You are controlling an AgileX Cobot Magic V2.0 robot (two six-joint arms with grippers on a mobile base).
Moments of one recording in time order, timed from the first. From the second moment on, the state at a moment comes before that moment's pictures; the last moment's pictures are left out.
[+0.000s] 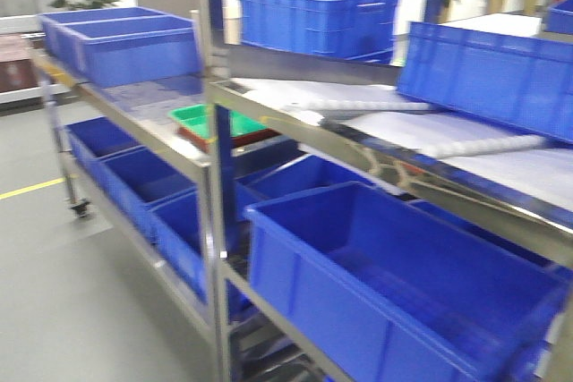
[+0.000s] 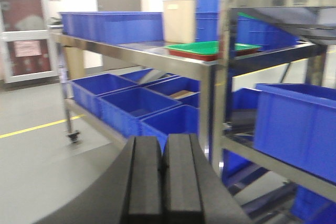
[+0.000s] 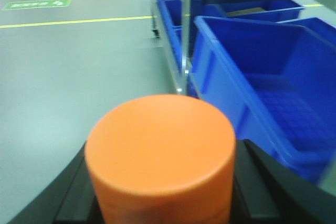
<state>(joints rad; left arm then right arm) 0.05 -0.01 0.03 -0.07 0.01 0.03 0.39 0.41 -0.52 0.25 0.52 -0.25</state>
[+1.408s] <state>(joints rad) 0.05 -0.01 0.03 -0.07 0.01 0.03 0.39 0.41 -0.52 0.25 0.52 -0.25</state>
